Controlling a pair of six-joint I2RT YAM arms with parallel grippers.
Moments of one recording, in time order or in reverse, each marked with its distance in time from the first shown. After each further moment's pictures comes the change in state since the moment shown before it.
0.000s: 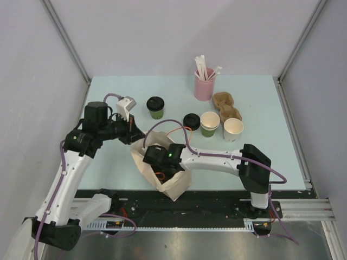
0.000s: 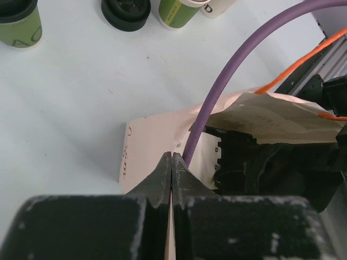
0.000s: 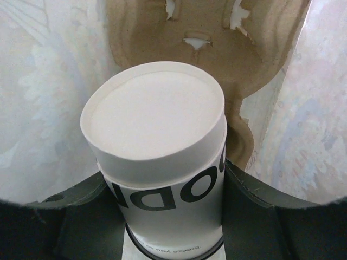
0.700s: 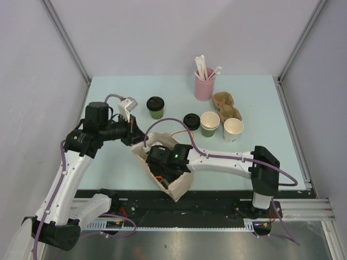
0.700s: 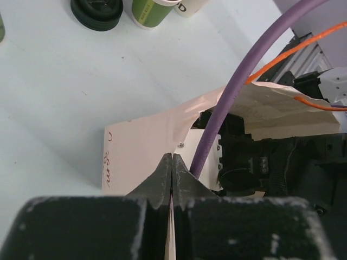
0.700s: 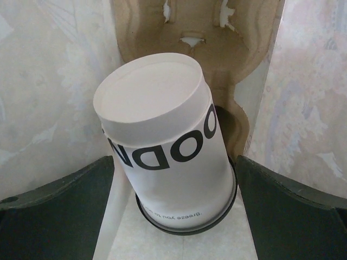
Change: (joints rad) left arm -0.010 0.000 -0.001 0.004 0.088 -0.043; right arm 0.025 -0.101 -0.026 -0.018 0.028 0.002
